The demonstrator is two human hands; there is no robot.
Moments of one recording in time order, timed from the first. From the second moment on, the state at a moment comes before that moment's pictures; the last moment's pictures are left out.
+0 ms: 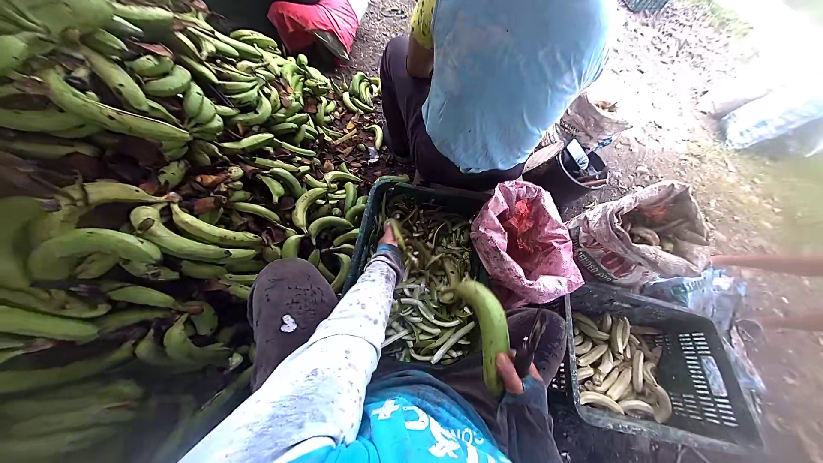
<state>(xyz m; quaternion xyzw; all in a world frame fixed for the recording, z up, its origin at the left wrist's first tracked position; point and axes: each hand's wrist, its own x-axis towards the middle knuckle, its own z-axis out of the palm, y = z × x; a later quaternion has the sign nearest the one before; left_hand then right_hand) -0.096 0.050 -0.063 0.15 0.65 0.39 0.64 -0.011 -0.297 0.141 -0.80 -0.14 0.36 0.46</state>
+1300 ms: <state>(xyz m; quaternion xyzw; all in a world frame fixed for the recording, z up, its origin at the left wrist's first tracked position) -0.159 -0.011 0.085 0.41 0.51 0.46 0.61 -0.012 -0.147 -0.013 -0.65 -0.43 0.43 0.45</state>
